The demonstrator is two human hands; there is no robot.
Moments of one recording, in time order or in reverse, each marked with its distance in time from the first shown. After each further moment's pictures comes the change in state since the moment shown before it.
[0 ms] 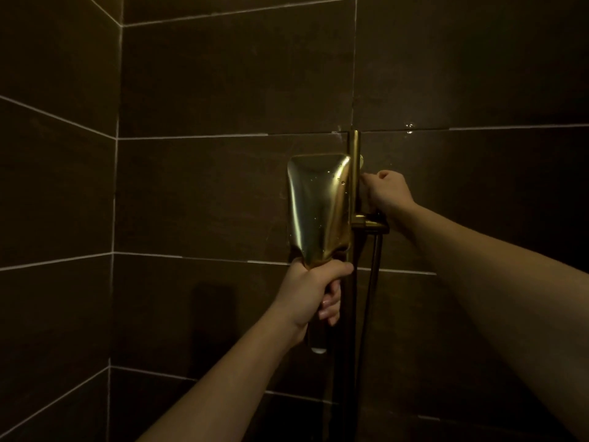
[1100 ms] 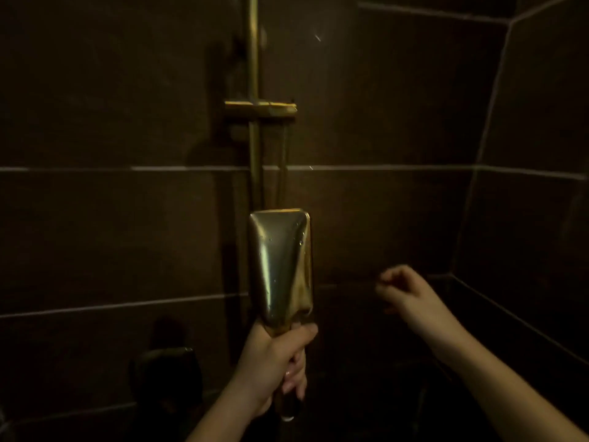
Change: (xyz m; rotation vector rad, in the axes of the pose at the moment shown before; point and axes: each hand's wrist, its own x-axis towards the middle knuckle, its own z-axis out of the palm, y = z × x) left_hand -0.120 -0.171 0.063 -0.214 -0.194 -0.312; right_hand -0.311 0.154 -0.132 -0.330 0.097 0.548
